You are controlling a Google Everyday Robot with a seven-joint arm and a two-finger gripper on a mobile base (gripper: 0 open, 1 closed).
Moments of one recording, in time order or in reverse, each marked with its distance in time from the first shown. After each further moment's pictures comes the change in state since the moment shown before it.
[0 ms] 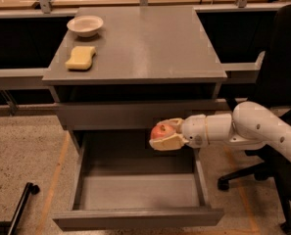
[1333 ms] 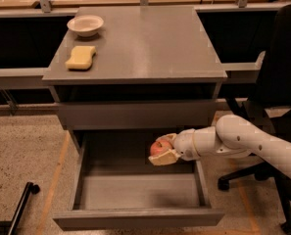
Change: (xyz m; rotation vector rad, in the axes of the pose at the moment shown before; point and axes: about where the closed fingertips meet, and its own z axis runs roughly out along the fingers) arm 0.085 -0.028 0.036 0.066 0.180 -0.042
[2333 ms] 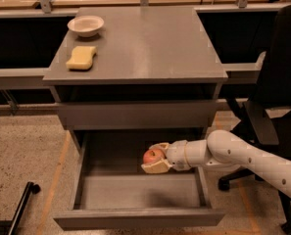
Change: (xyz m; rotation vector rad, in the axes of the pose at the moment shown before) arm 0.026 0.007 0.040 -0.002 -0.062 0.003
